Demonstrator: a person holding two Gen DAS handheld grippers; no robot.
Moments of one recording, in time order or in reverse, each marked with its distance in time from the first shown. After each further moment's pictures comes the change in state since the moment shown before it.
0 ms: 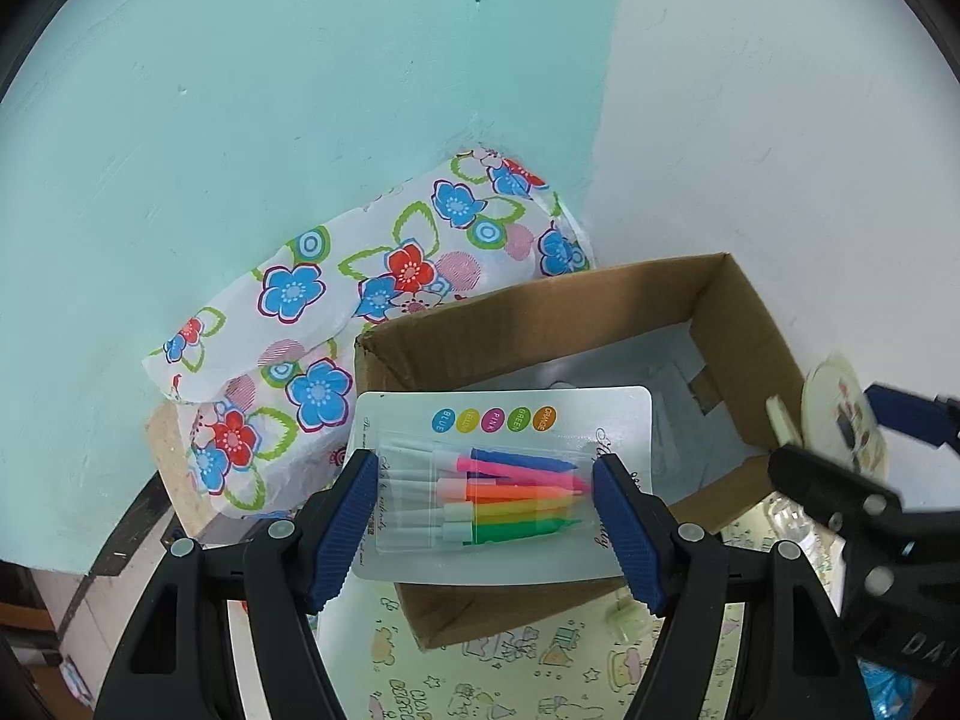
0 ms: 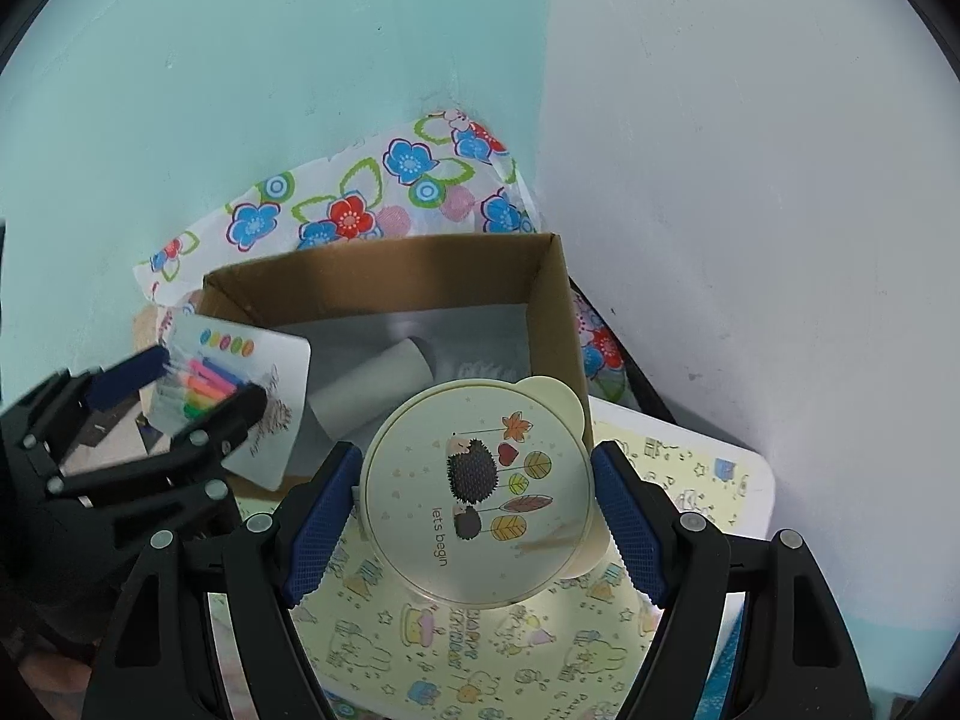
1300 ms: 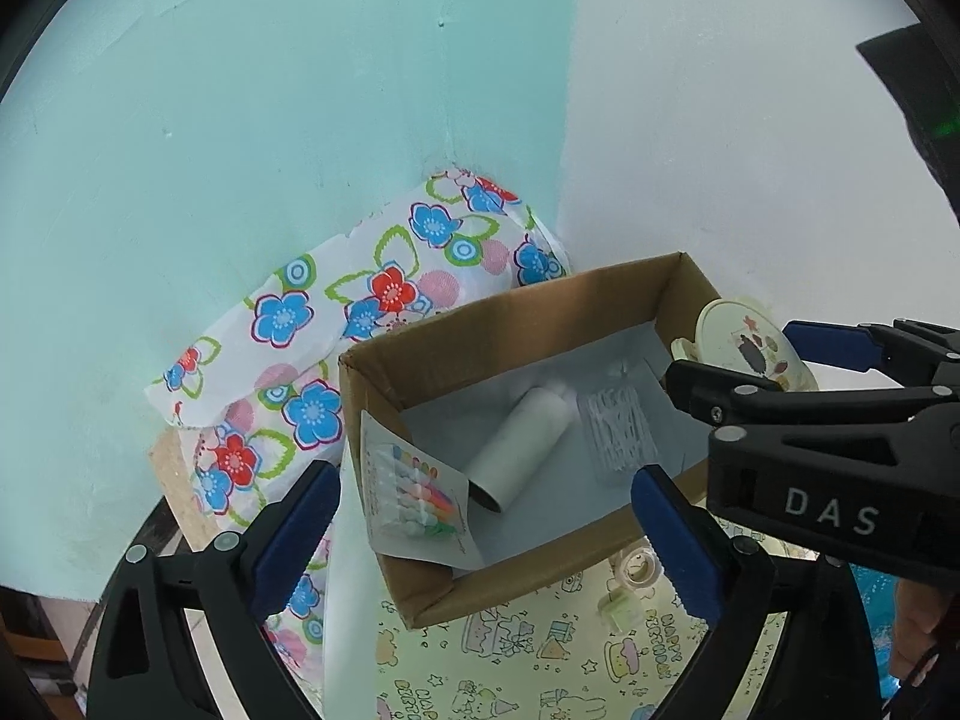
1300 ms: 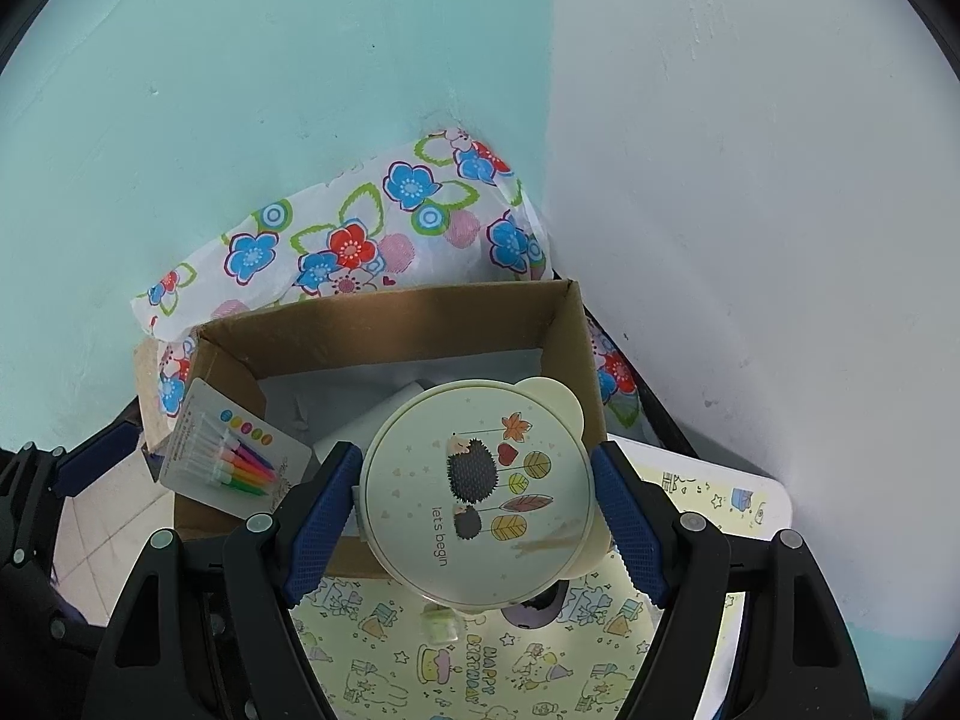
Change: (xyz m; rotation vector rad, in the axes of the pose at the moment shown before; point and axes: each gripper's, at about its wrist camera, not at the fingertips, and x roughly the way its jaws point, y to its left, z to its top) left arm -0.021 -0.013 -0.004 0.080 -0.044 -0.017; right arm 0.012 0.004 0.022 0.133 -0.054 -0.012
